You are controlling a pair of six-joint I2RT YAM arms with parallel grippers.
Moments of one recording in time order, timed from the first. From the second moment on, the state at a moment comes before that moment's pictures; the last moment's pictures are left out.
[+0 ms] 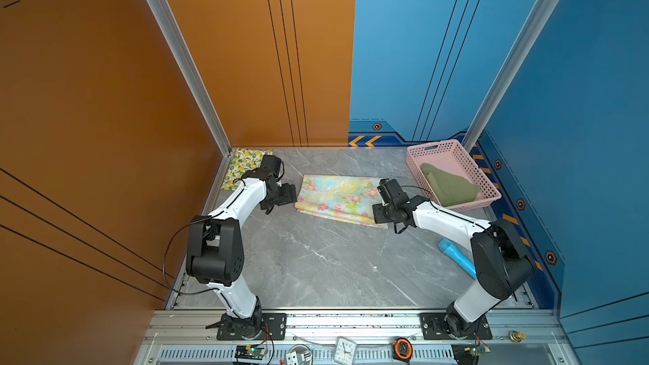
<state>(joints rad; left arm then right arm) -0.13 1.73 1.30 -0.77 0.06 -0.34 0.49 1.64 1.03 -0.41 0.14 0.37</state>
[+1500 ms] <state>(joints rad) -0.18 1.83 1.31 -0.76 0.06 -0.37 0.27 1.79 1.04 -0.28 -0.12 0.51</state>
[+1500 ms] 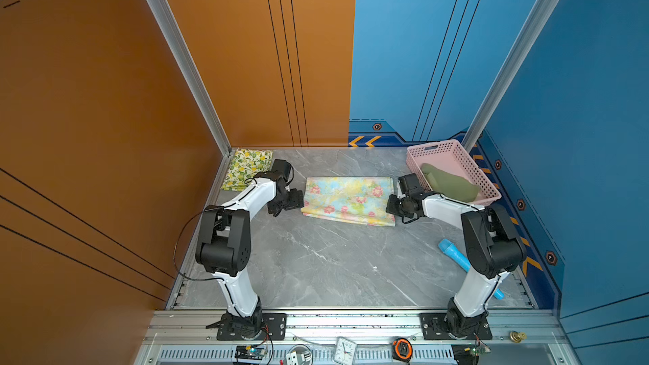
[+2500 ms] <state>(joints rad) -0.27 2.13 1.60 -0.76 0.20 -0.36 0.26 1.79 1.06 -0.33 -0.19 0.42</state>
